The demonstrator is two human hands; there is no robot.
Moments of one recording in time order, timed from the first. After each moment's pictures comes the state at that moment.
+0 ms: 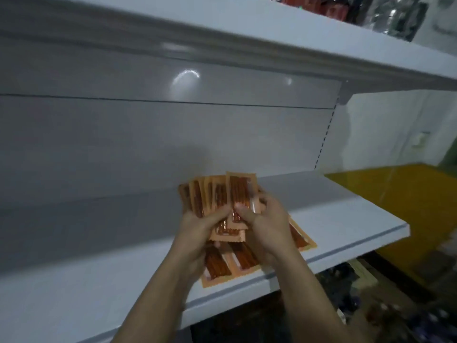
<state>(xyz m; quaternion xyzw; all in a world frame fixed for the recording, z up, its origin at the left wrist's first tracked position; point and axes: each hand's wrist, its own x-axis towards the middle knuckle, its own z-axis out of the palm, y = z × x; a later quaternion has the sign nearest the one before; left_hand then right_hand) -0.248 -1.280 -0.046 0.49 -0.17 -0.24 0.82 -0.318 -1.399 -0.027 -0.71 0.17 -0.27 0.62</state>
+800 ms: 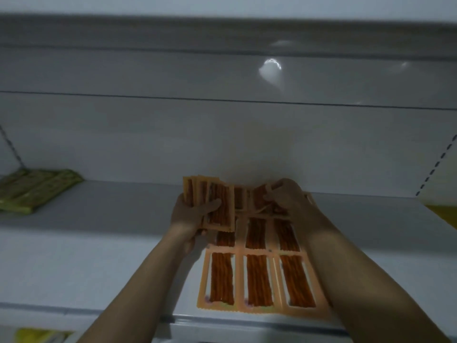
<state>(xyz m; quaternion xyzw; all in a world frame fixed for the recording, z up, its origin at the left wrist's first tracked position) -0.184 -1.283 -0.056 0.63 -0.01 -0.01 0.78 -0.144 -1.512 -0.045 -0.87 0.17 -0.06 0.46</state>
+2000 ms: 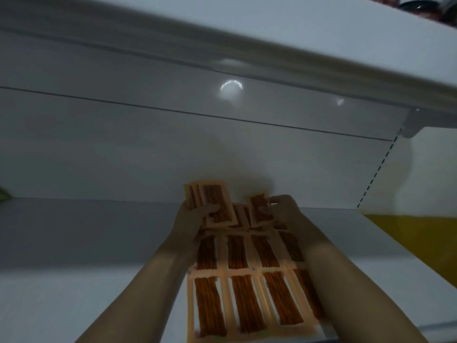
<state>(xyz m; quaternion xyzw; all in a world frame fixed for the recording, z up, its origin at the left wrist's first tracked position) -0.139 -1.315 -0.064 0.49 -0.07 -0.16 0.85 -0.150 -1.550 -0.041 -0.89 0.22 -0.10 0.38</state>
